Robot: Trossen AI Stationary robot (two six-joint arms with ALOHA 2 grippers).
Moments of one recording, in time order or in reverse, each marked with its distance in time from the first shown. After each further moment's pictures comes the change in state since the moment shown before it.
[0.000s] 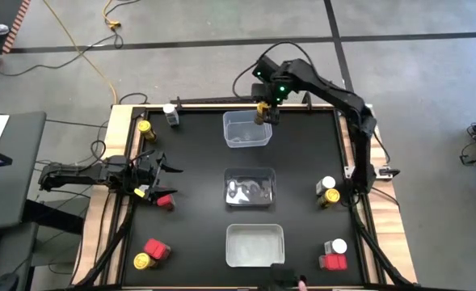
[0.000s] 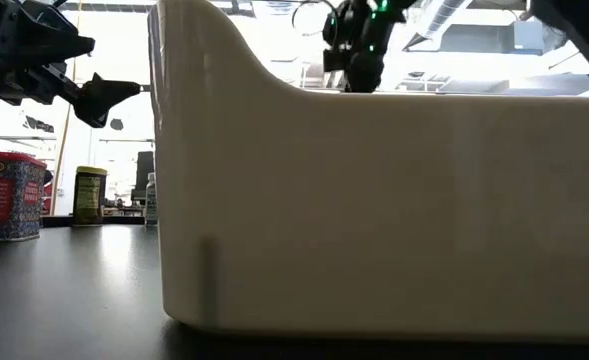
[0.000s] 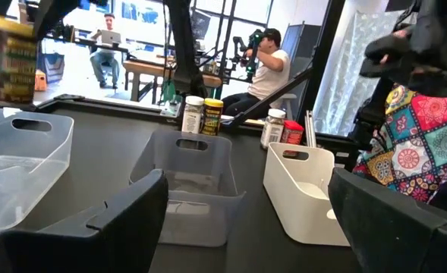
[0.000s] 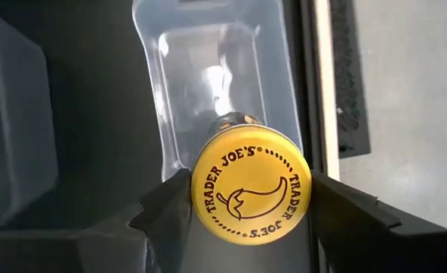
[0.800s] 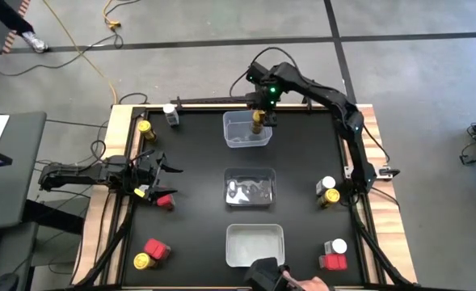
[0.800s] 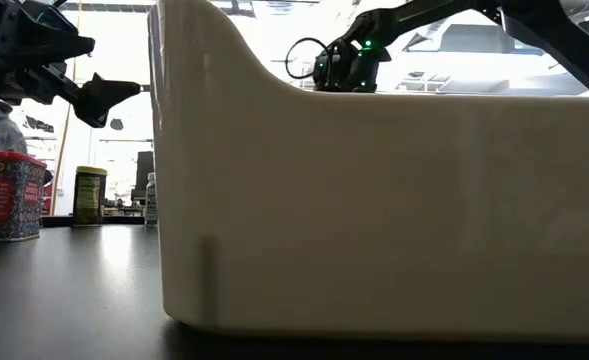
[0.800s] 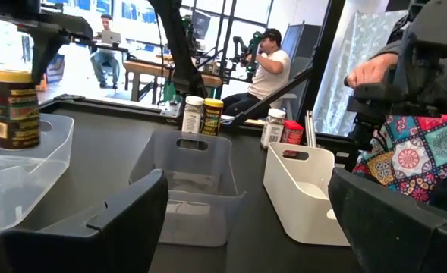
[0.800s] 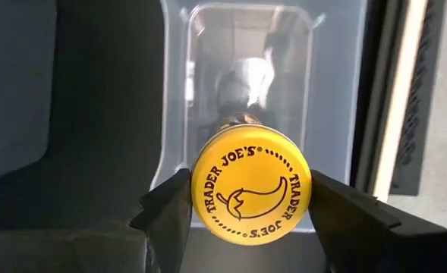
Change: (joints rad) left arm 0.000 0.000 0.000 0.000 0.000 0.000; right arm -0.032 0.141 -0.013 0.027 -0.131 -0.215
